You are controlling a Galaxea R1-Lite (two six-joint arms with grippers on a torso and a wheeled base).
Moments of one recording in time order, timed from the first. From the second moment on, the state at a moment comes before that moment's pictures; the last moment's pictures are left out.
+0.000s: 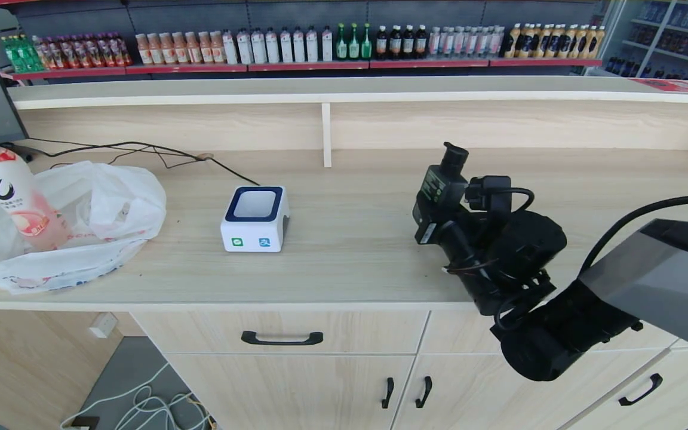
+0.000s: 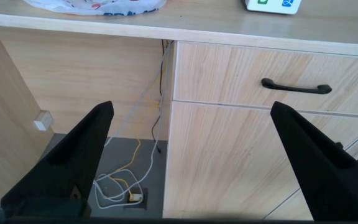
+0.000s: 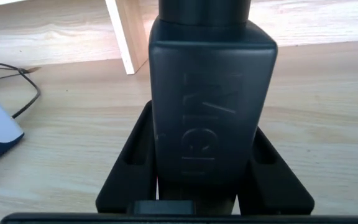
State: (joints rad) left arm 0.00 0.00 0.00 0.00 0.00 0.00; right arm 0.52 2.14 -0.89 -1.57 -0.30 0.01
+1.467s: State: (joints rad) left arm 0.00 0.00 0.00 0.00 0.00 0.00; right arm 0.55 1.32 -0.11 -1.57 -0.29 0.05
